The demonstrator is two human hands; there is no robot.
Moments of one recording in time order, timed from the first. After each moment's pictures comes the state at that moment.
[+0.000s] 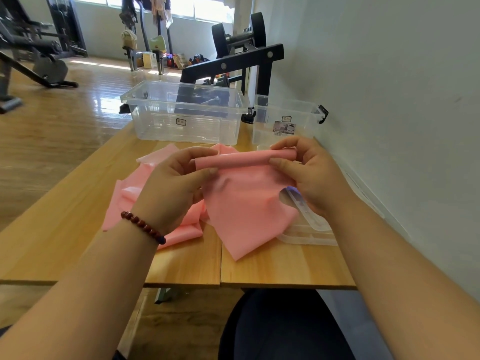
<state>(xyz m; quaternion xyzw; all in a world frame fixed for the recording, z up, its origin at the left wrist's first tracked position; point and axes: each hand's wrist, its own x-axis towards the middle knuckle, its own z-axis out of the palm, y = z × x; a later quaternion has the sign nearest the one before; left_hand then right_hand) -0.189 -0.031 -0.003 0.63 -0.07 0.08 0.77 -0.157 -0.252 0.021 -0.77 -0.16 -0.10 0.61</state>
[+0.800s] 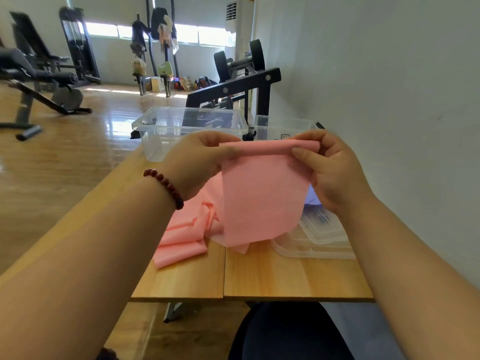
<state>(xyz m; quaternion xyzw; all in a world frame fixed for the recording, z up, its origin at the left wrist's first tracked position) -0.178 -0.052 0.076 0.74 -0.10 0.06 0.67 -0.162 -0.270 0.056 -0.72 -0.15 -0.18 0.66</state>
